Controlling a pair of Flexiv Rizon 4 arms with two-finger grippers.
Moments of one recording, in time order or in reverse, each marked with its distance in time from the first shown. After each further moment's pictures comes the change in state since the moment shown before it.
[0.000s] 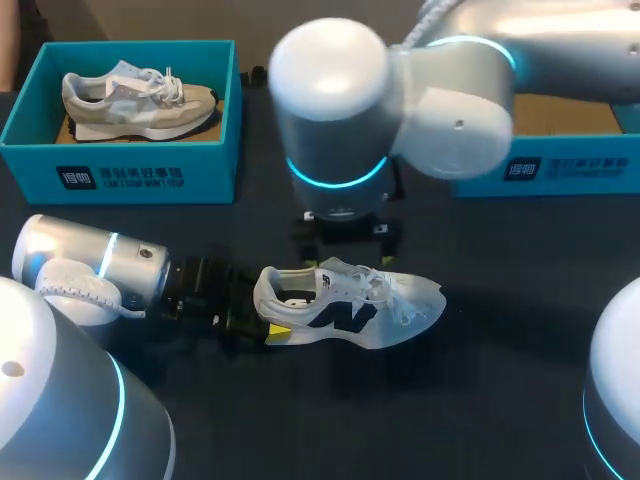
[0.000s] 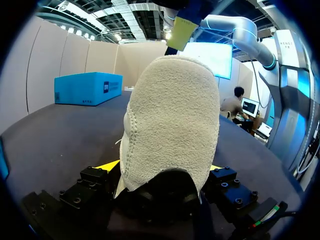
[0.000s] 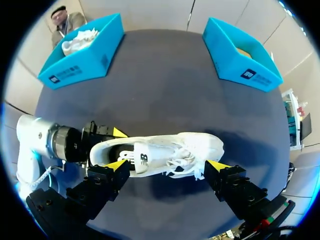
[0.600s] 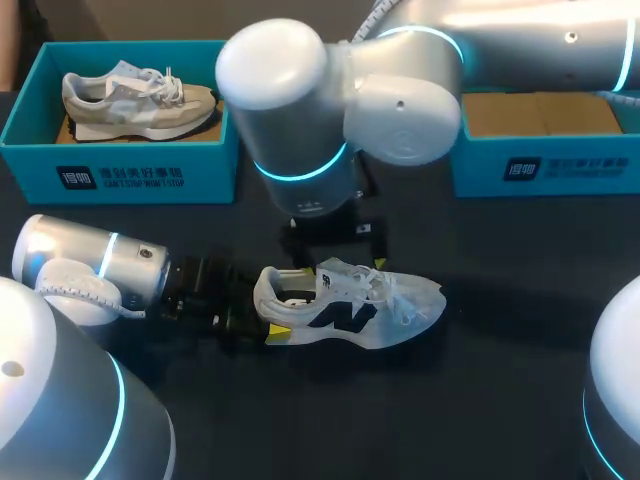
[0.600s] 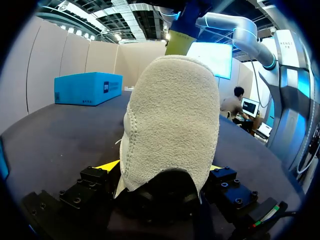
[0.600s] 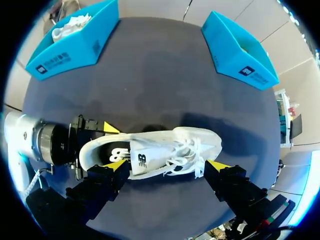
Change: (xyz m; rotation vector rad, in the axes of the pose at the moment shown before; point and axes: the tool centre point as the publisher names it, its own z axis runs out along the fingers) left arm 0.000 0.000 0.000 0.000 0.000 0.000; right arm 0.004 0.000 0.014 0.073 -0.107 -0.013
